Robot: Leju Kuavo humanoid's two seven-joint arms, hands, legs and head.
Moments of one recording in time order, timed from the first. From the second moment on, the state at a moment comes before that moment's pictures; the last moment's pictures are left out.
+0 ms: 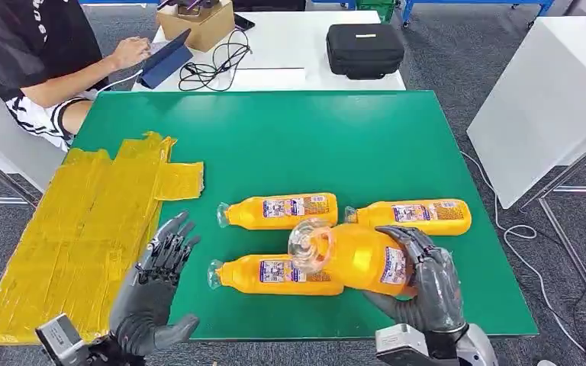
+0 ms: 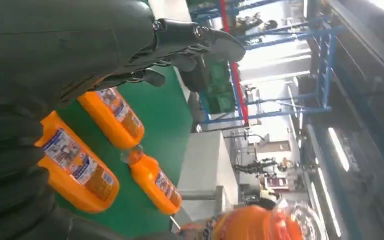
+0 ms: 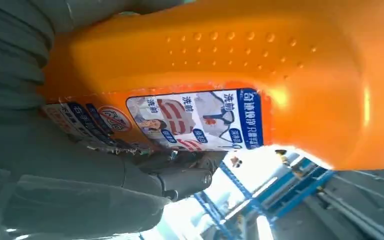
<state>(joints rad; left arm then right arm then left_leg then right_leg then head) 0.23 0.17 -0.42 -2.00 0.06 -0.09 -0.41 0.16 -0.18 0.39 -1.97 0.64 -0.32 -0.18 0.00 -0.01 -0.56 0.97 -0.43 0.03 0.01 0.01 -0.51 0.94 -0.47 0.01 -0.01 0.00</state>
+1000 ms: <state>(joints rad) 0.05 0.15 -0.49 -1.93 0.09 -0.19 -0.35 -0.08 -0.06 0.51 -1.72 0.56 -0.31 -0.17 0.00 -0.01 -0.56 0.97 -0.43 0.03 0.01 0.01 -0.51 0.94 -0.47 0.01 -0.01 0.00</state>
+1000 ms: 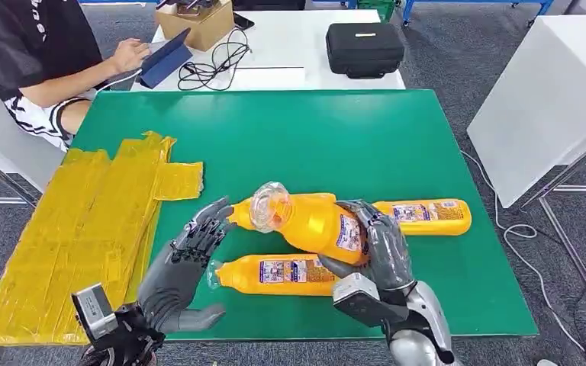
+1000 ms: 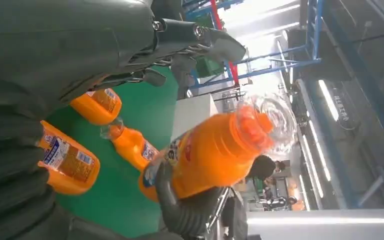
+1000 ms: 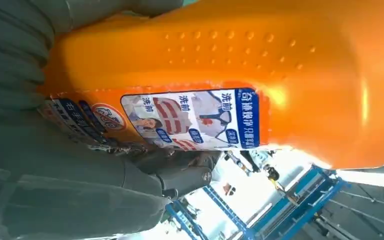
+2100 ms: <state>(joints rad) 0.01 0.13 -0.51 -1.91 0.13 -0.18 -0.32 -0.27 -0.01 0.71 -1.60 0.21 -0.10 -0.18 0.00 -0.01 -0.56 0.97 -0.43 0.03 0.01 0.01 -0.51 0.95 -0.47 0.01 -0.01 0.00</state>
